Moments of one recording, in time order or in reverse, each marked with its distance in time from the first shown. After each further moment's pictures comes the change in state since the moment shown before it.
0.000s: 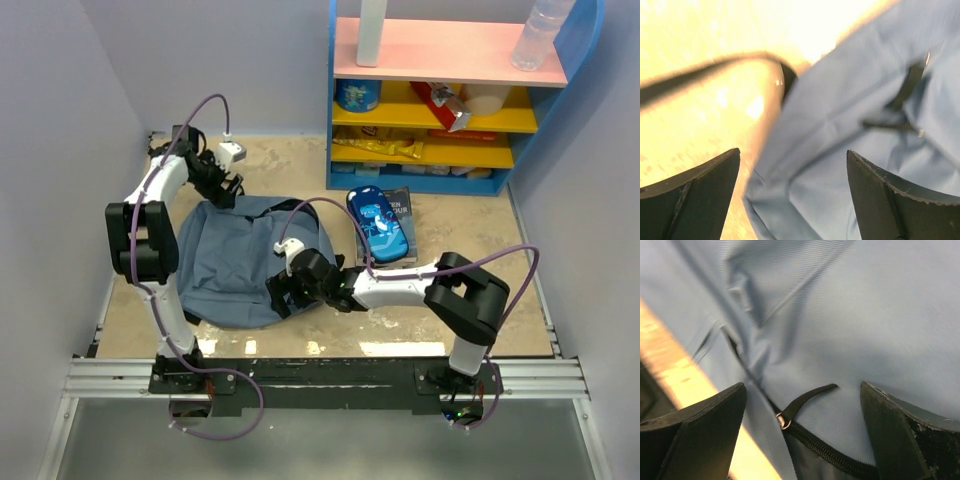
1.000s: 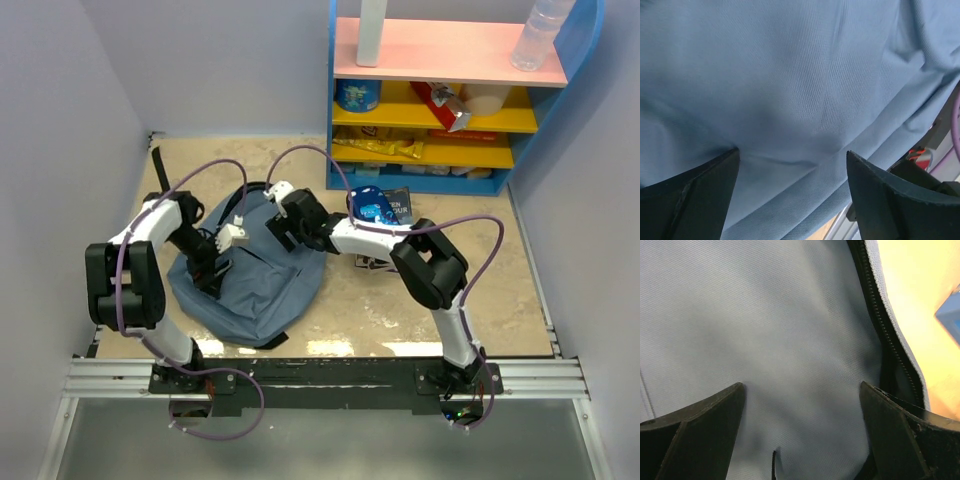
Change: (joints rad) left arm 0.018 -0.378 -0.528 -0.499 0.075 0.455; right arm -0.237 0.322 0.521 -0.194 0.235 -0.478
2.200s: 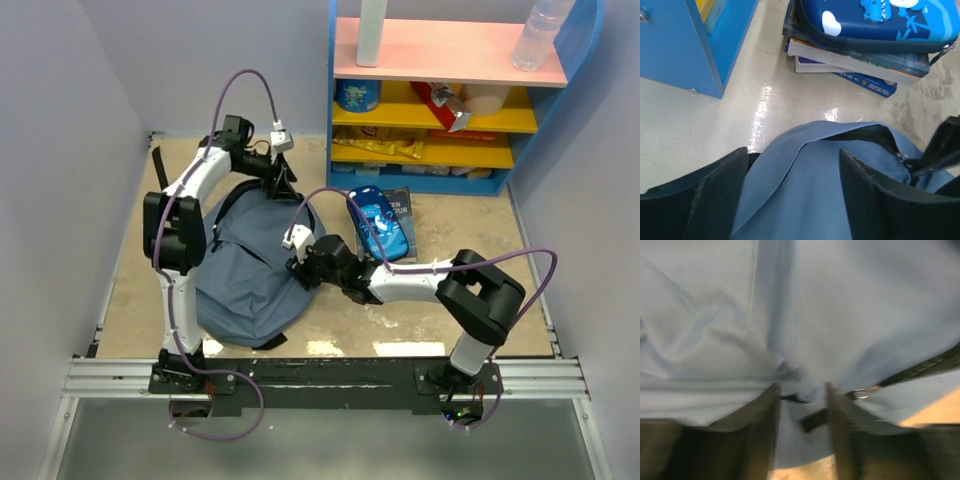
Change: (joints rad) left arm -0.245 0.536 0.747 0.510 0.619 -0.391; right arm 0.119 -0.389 -0.622 0.450 -0.243 0.031
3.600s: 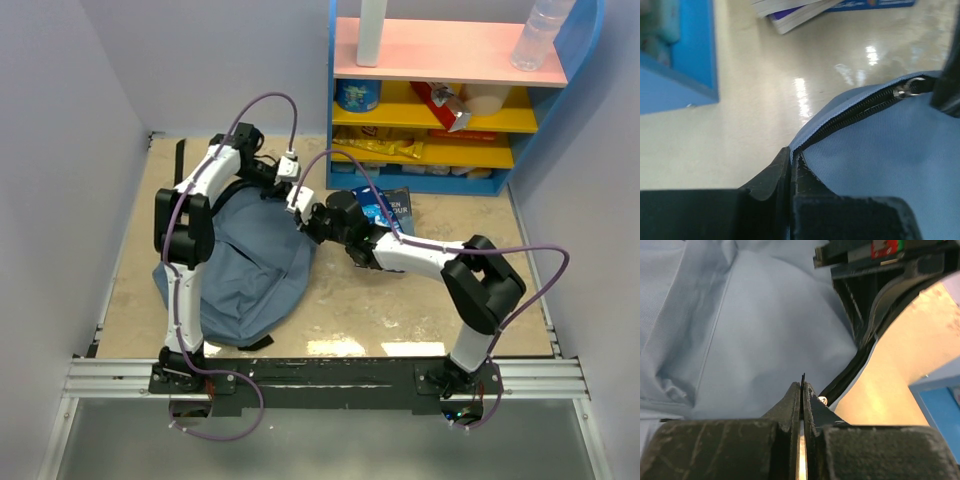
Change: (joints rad) left arm -0.031 0.091 0.123 -0.341 -0.103 0.727; right arm -0.184 0.035 0.211 -0.059 -0.195 -0.288
